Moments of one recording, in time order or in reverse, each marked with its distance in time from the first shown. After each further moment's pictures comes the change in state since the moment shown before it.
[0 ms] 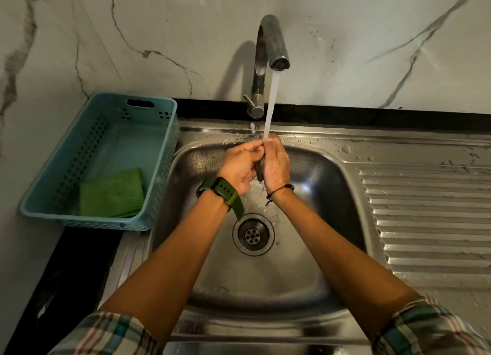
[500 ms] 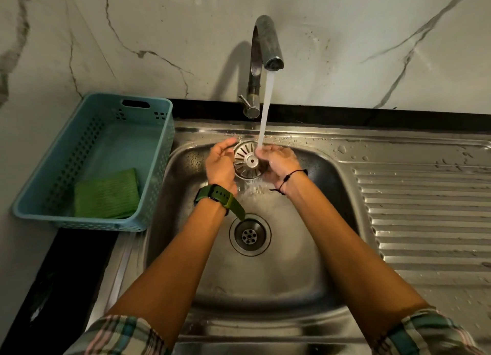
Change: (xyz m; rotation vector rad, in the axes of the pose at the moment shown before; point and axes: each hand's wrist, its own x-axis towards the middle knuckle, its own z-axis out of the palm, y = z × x) left_hand 0.012 -0.013 -0.012 -0.044 0.401 0.137; right_hand 0.016 -0.015 -0.019 0.284 -0.099 0.647
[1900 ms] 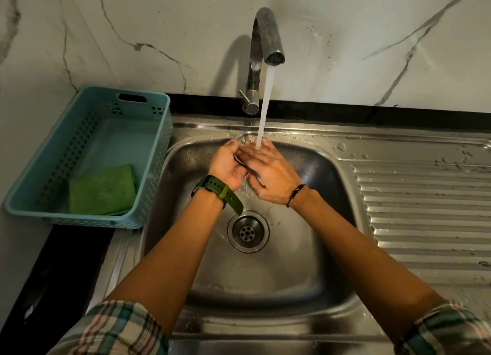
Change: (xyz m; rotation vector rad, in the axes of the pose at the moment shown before) left_hand 0.009 0.001 0.001 -0.324 -0.332 -0.367; right_hand -0.005 0.021 -0.026 -1.453 -0.313 -1.153
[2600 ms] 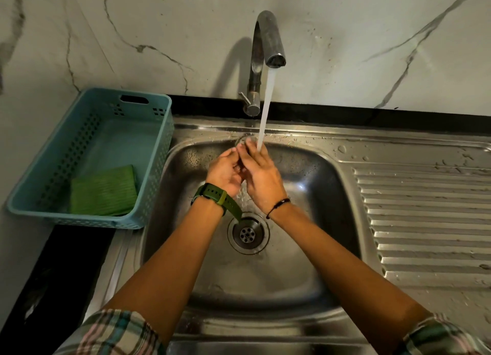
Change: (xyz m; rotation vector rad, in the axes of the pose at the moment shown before) left_hand 0.000 -0.007 -0.013 0.049 0.060 0.063; right_hand 0.004 -0.028 0.019 0.299 0.162 0.302
